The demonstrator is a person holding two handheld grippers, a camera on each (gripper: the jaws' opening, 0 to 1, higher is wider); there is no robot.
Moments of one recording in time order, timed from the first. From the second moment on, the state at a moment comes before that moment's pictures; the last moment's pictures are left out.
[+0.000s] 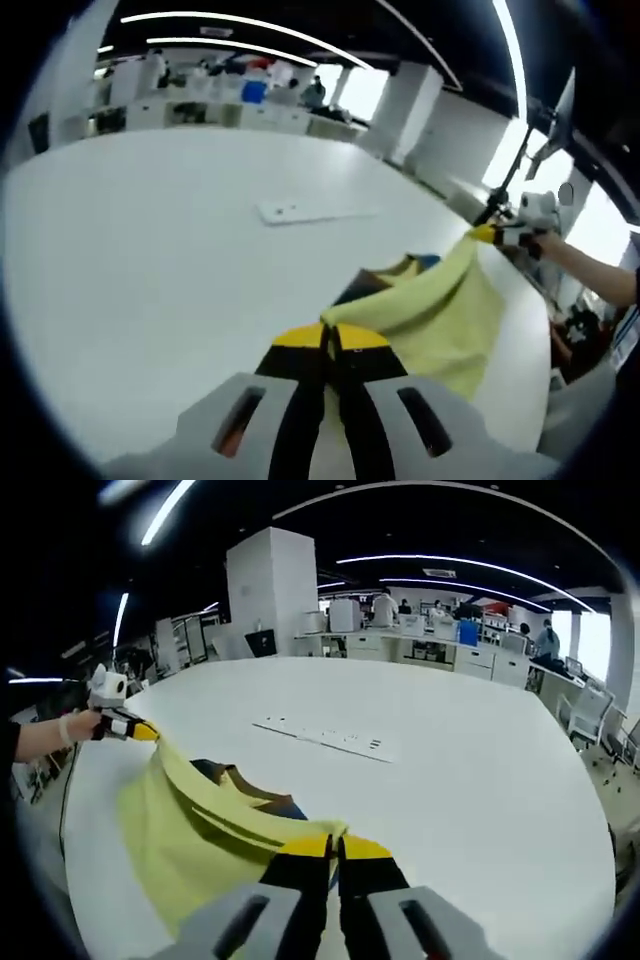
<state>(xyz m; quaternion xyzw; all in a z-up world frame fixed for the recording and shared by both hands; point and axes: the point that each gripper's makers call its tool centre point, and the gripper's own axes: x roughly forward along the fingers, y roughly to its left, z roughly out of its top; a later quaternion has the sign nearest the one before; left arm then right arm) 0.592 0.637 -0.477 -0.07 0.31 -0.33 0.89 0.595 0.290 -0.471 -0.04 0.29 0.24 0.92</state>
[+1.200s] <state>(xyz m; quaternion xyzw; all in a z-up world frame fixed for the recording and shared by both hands) 0.624 0.660 -0.527 -0.08 0.32 -0.26 0.91 0.604 0.290 -0.528 0.01 0.31 0.20 0.93</state>
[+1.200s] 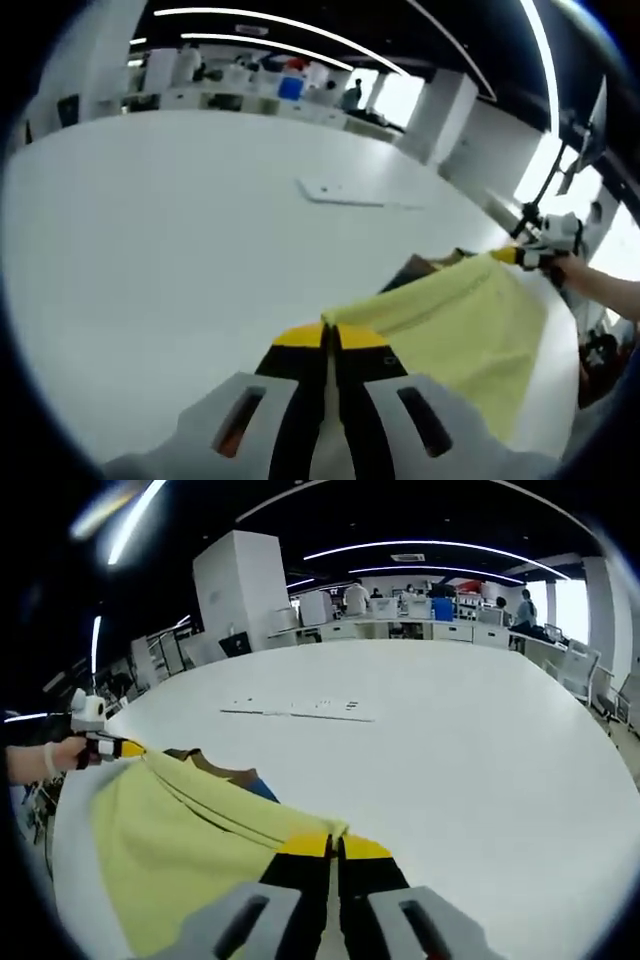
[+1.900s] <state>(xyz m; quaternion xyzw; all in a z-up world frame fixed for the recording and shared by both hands) 0.608 0.657 -0.509 0.04 0.27 -0.33 0.91 0.598 0.280 -0.507 -0.07 0.29 0.24 0.92</state>
